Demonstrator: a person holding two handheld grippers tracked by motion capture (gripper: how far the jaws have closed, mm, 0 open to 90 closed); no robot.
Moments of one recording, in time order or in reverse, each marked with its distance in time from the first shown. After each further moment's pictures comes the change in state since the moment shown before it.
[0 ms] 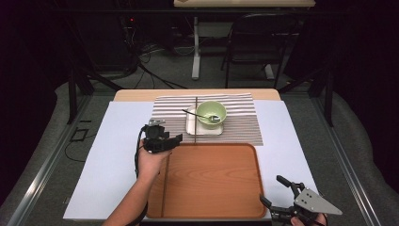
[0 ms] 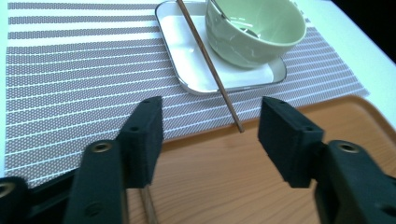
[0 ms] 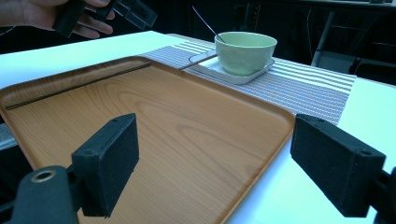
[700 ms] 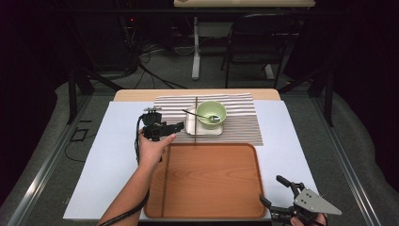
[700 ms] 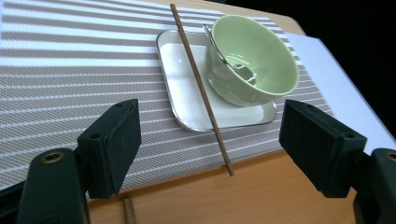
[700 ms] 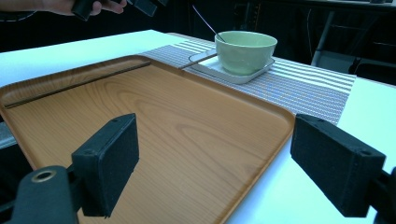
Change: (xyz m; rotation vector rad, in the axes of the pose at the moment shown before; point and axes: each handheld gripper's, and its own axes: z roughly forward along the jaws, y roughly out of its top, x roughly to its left) left arm 0.010 0.034 0.008 -0.020 -0.038 -0.095; right arm 0.000 0.000 0.000 0.004 -0.001 -0.006
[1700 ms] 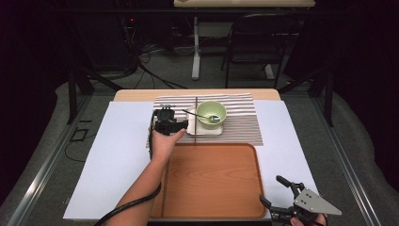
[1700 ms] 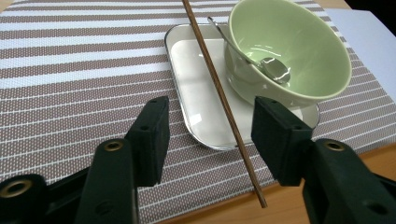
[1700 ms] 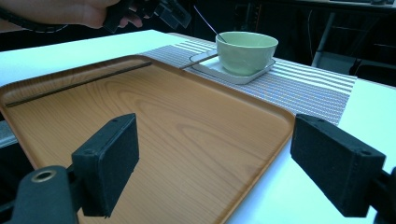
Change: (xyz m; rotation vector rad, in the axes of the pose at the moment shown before) left arm -0.010 0.007 0.045 0.052 0.107 0.083; right arm 0.000 0.000 0.000 0.000 0.003 -0.009
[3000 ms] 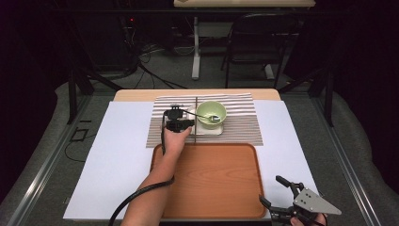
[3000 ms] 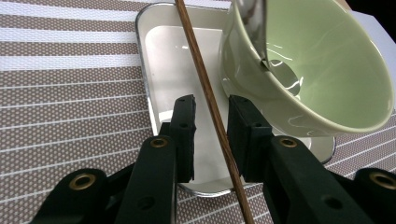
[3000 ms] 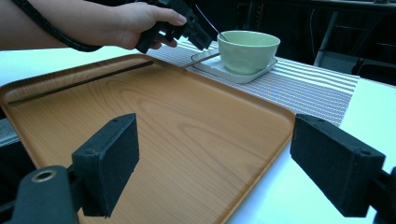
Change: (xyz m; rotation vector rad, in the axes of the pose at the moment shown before) left arm 0.000 0.000 0.063 0.038 -0.076 -0.085; right arm 0.000 0.000 0.001 0.002 0.008 0.001
